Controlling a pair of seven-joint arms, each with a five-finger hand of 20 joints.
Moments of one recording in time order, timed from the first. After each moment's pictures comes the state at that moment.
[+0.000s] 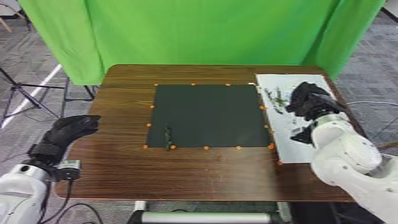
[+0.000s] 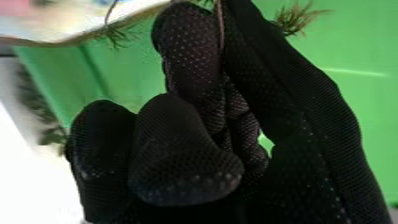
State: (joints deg) left arm 124.3 -55.5 -110.0 -114.2 68.8 -4.0 -4.0; right arm -74.2 -29.1 48.9 -113.4 -112.9 14.8 44.6
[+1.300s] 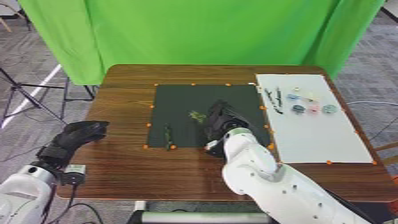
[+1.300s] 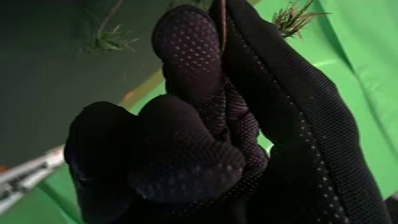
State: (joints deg) left arm 124.1 -55.4 -108.8 -114.3 69.7 -7.7 -6.4; right arm -69.5 -61.6 36.3 -104.1 -112.6 16.0 46.2
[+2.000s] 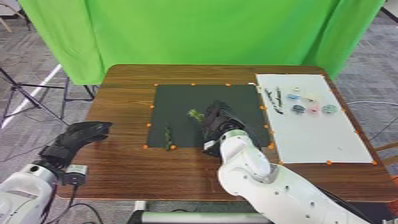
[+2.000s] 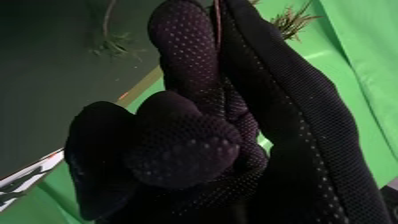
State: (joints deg) left arm 123.4 -55.4 -108.9 -114.3 70.0 -10.3 -7.5; right arm -68.2 -62.3 33.3 -101.2 -115.7 19.2 45.6
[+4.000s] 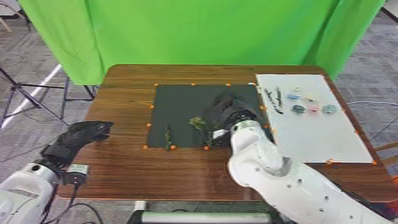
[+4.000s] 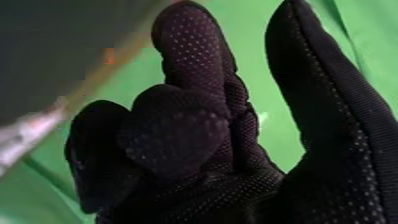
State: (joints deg) left arm 122.9 -55.4 -108.5 -114.2 70.6 -10.7 -7.4; right arm -66.3 -57.4 35.9 -104.3 -115.1 23.2 43.7
